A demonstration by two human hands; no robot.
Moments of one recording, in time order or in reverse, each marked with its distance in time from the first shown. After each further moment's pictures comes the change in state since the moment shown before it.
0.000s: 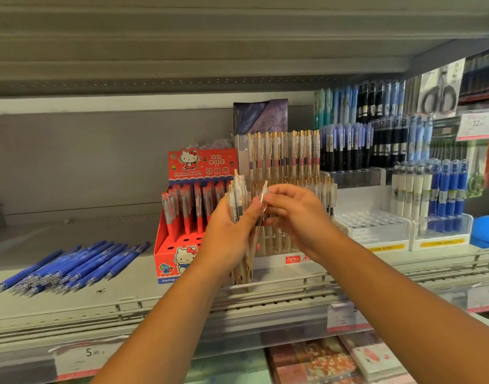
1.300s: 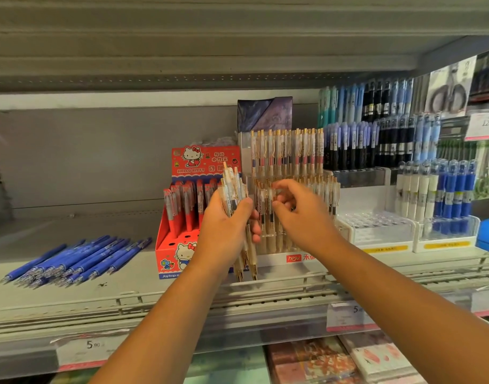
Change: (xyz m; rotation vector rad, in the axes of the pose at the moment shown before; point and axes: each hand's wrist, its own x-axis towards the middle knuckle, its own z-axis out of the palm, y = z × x) left_hand -0.003 0.007 0.002 -0.134 0.083 -0.049; right_hand 0.005 0.015 -0.014 -0.878 0.159 -0.340
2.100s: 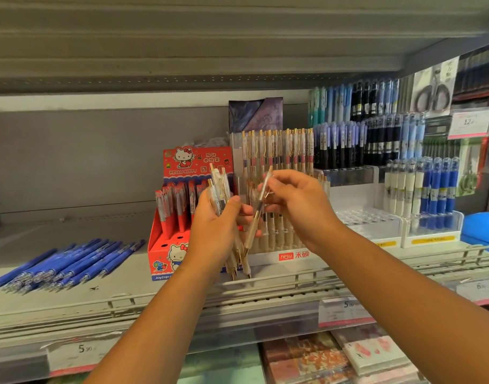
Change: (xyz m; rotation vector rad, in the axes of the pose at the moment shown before) left_hand 0.001 -0.002 0.000 -0.093 0.025 0.006; right_hand 0.002 -0.032 -0.018 0.733 -0.019 0.286
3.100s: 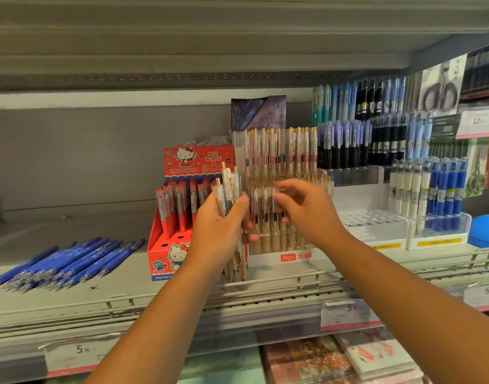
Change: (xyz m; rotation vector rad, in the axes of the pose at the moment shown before) left_hand -0.001 0.001 0.003 0.131 0.035 -0.014; right_hand 0.017 0.036 -0.027 -0.531 0.032 -0.232
